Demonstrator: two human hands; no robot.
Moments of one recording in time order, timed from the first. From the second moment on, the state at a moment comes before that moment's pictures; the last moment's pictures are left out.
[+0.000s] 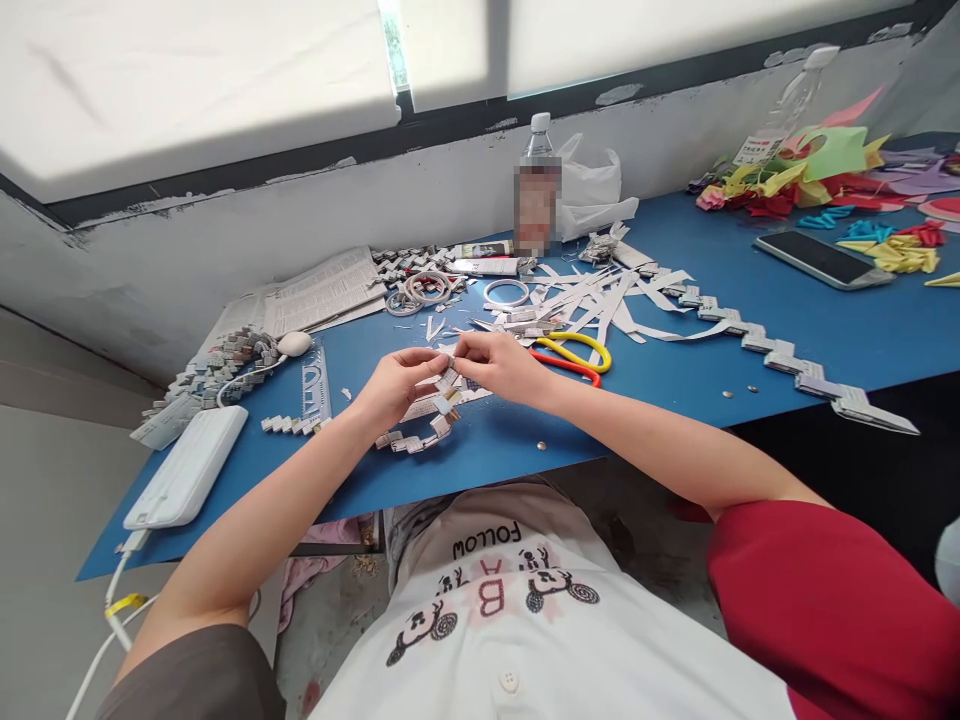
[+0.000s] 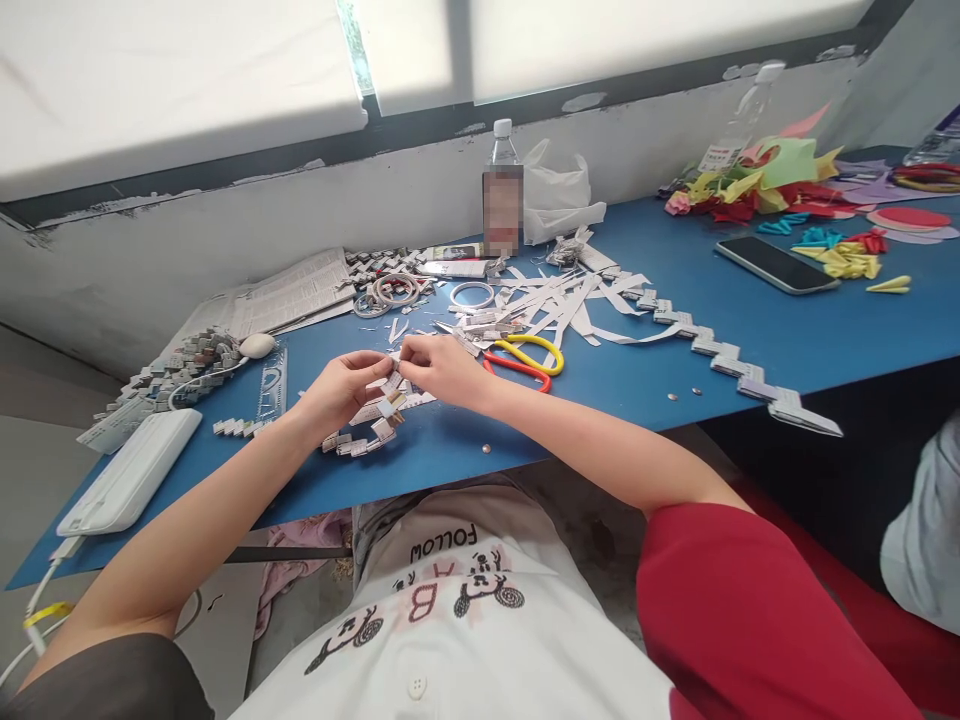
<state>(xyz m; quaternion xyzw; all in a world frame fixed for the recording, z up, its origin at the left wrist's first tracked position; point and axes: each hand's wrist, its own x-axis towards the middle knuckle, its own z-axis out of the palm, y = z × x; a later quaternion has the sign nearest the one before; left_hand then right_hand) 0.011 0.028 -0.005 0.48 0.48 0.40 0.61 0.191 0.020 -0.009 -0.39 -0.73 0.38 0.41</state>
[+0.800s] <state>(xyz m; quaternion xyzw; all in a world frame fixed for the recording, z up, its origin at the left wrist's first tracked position) 0.013 0.022 0.001 0.53 0.49 0.44 0.53 0.195 0.028 -0.010 -0.39 -0.74 0.40 0.37</state>
